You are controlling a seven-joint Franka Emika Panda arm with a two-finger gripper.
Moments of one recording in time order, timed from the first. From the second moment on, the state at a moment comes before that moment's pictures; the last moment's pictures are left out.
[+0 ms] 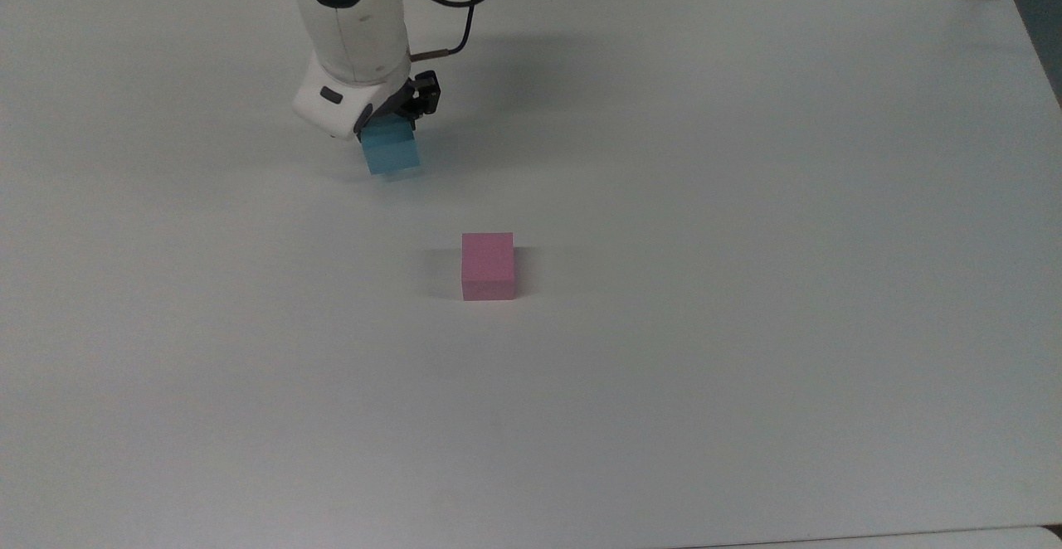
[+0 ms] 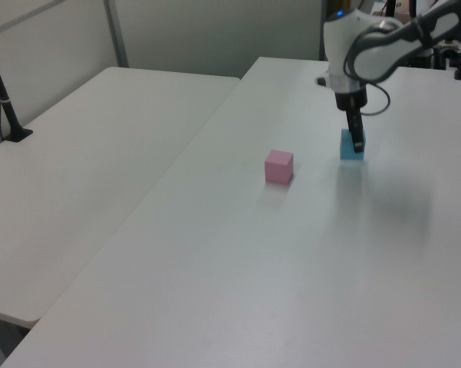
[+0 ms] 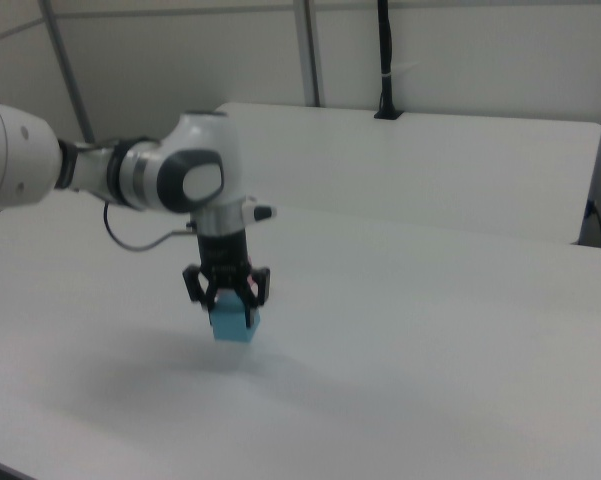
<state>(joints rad) -0.03 0.19 -0.05 -1.95 -0.09 1.96 -0.37</state>
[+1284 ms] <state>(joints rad) 0.11 0.46 -0.04 -1.48 0.02 1.91 -0.12</state>
